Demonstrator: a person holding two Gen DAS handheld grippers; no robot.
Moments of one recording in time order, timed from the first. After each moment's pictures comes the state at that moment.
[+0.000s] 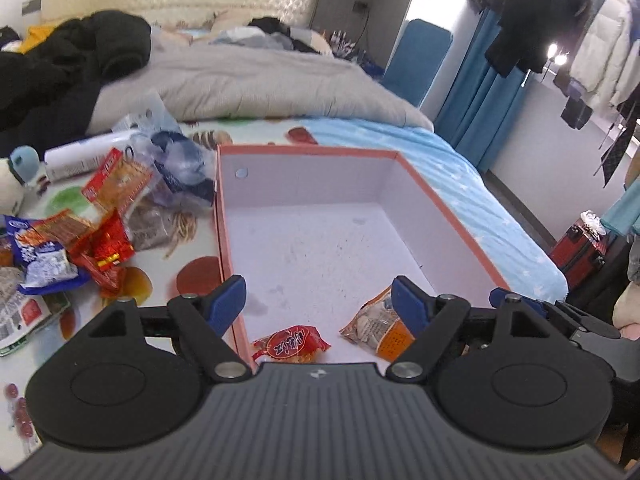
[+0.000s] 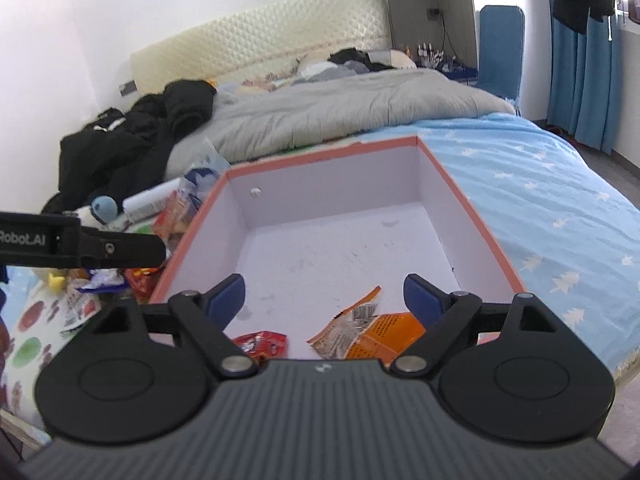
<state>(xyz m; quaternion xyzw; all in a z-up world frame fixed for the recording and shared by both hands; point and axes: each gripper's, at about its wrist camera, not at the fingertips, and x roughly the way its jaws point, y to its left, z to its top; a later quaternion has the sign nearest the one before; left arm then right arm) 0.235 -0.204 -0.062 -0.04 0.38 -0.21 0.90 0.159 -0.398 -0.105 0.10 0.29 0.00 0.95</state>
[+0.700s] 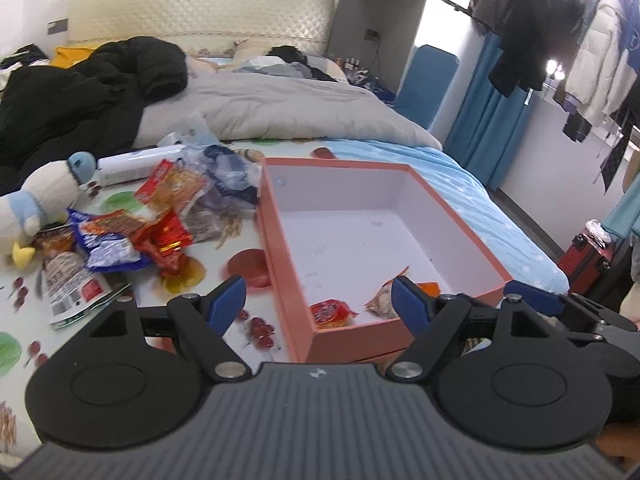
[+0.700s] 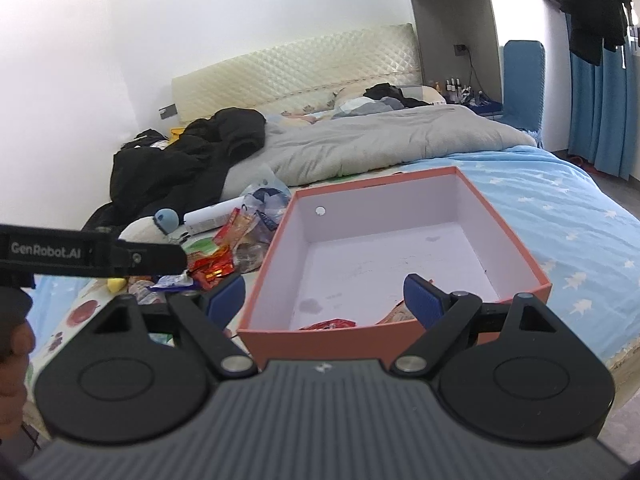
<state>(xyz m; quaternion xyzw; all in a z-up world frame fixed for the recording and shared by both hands) 0.144 -0.135 -0.035 -0.04 0.34 -0.18 0.92 0.086 -0.347 -0.071 0.09 0.24 0.04 0.96</state>
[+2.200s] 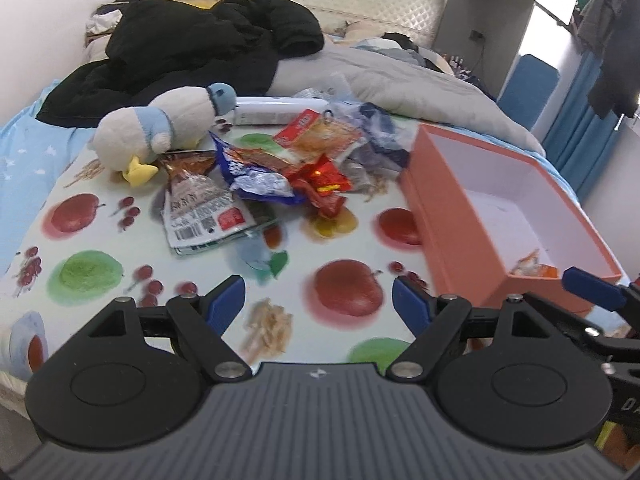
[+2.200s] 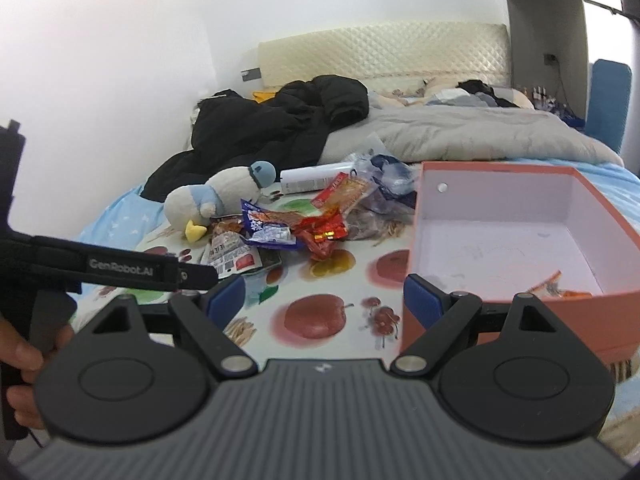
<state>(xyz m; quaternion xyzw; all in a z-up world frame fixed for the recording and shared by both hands) 0.138 0.000 -0.106 -0.07 0.37 -0.04 0.92 0.086 -0.226 -0.095 0.03 0.25 0.15 0.96</state>
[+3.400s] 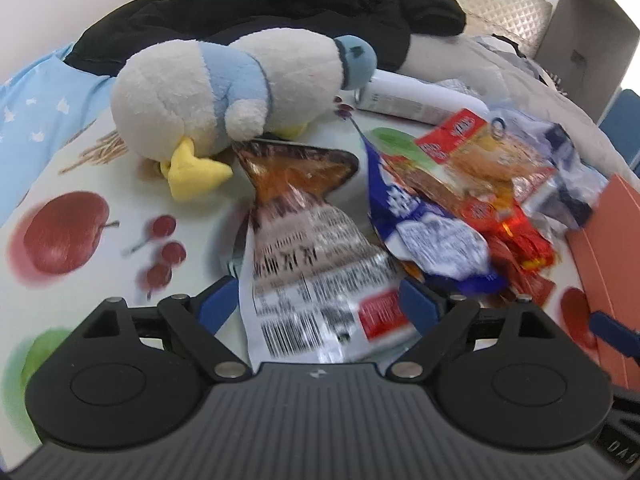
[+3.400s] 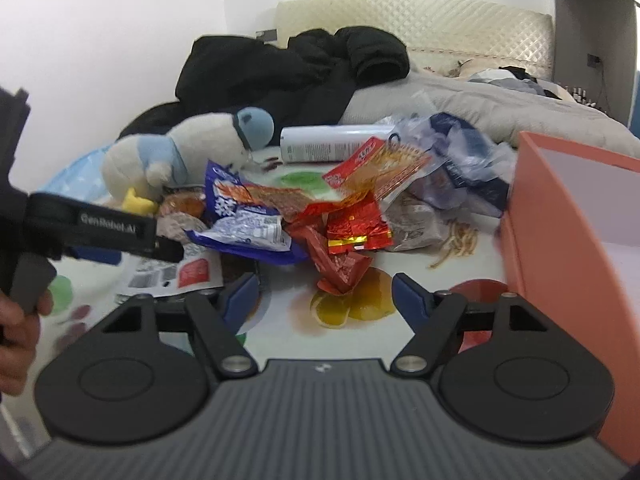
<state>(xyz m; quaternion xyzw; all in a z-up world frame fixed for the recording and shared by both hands) 0.336 0.118 -0.231 -0.13 0.40 0.06 0.91 0.266 -0.137 -0.206 -0.02 0.28 0.17 0.95</state>
